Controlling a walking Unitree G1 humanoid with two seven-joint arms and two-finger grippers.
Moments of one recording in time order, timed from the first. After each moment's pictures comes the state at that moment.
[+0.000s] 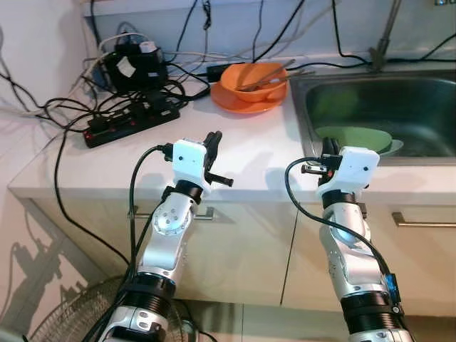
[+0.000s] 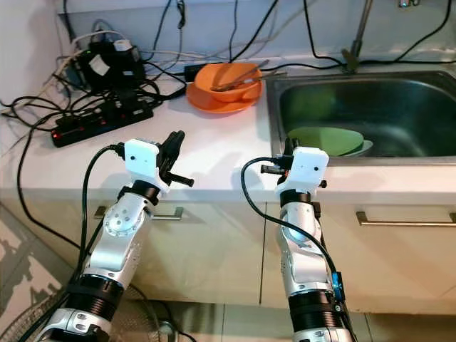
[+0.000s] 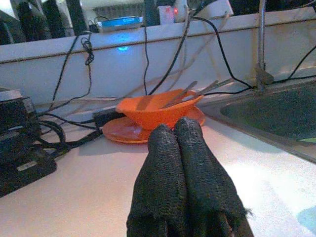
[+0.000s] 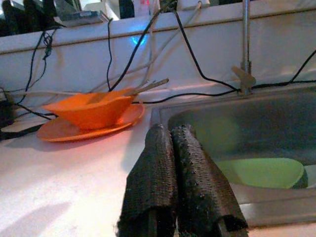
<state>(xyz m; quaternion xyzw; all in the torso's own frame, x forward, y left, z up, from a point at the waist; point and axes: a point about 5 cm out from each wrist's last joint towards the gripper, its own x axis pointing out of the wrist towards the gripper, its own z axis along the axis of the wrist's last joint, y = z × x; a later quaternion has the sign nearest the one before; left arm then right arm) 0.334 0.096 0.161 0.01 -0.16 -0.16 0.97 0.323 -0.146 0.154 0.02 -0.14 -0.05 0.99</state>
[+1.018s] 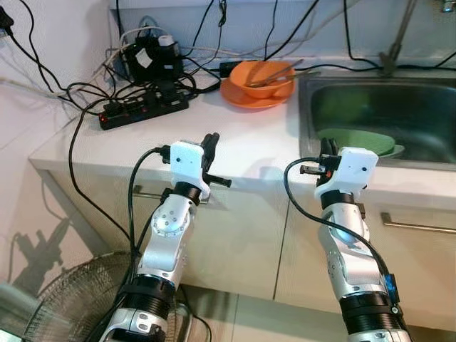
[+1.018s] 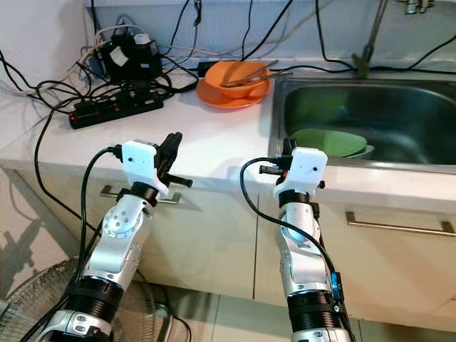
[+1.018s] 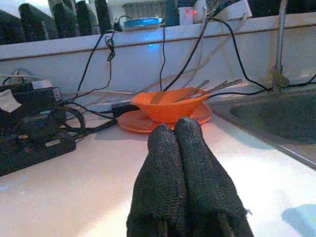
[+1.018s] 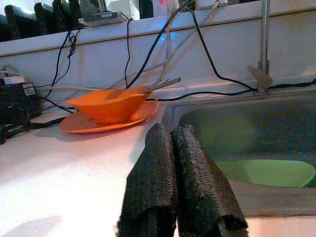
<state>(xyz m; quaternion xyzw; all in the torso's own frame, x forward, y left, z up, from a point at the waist) 0.334 0.099 0.158 0.00 -0.15 -0.14 0.98 0.323 -0.145 0.153 0.02 -0.14 -0.04 0.99</state>
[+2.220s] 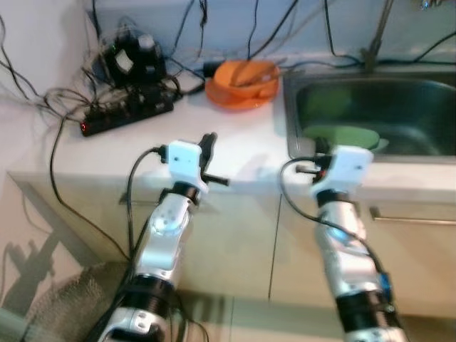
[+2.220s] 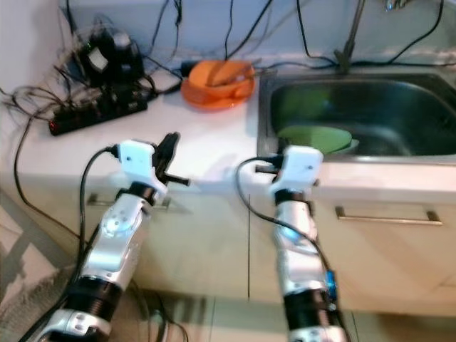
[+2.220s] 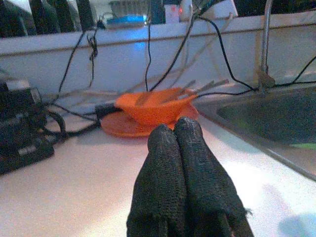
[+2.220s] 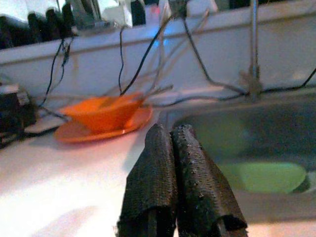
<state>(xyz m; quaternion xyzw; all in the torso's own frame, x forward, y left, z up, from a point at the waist) 0.335 0.105 0.158 0.00 -0.15 -0.13 0.98 0.324 -0.129 0.154 0.03 -0.14 -0.01 0.99</state>
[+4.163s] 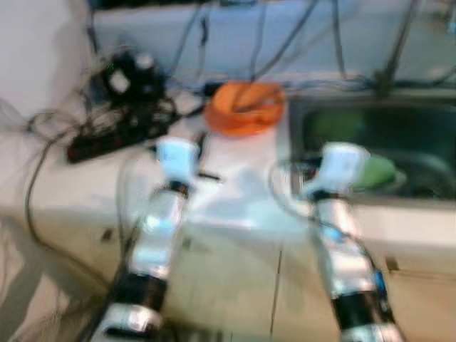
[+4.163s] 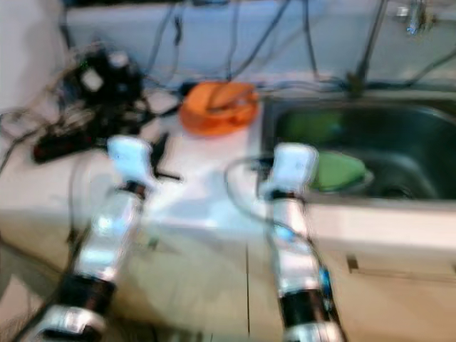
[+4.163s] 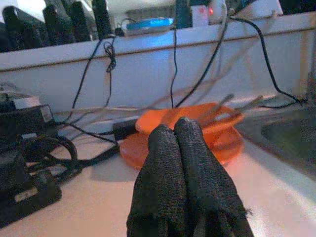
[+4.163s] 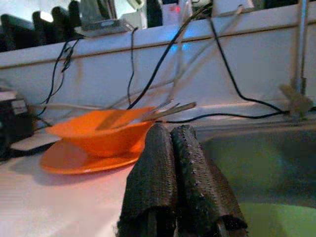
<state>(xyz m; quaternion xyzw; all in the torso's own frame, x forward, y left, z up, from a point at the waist) 0.338 0.112 0.161 0.00 -0.16 -0.12 0.98 0.325 -0.125 0.157 0.02 -0.15 0.00 0.99</state>
